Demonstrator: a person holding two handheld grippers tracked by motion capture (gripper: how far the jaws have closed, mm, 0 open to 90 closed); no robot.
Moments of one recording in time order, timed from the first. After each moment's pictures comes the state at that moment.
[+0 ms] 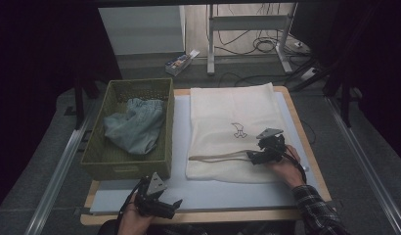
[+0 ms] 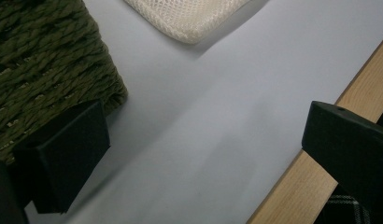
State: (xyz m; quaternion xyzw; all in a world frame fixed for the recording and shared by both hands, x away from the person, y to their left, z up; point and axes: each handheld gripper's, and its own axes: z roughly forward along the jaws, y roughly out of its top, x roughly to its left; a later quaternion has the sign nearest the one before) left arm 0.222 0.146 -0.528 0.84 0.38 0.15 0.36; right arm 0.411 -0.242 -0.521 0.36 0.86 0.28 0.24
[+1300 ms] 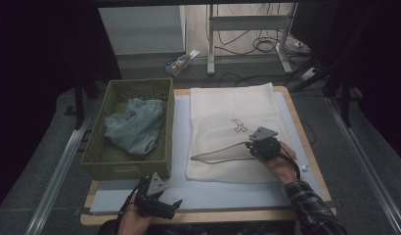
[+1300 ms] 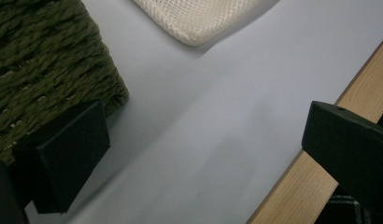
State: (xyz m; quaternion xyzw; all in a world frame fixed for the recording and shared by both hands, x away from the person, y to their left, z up) left arm 0.221 0.146 -0.527 0.84 0.38 0.16 0.36; right arm 0.392 -0.219 -0.491 0.26 0.87 0.32 0.29
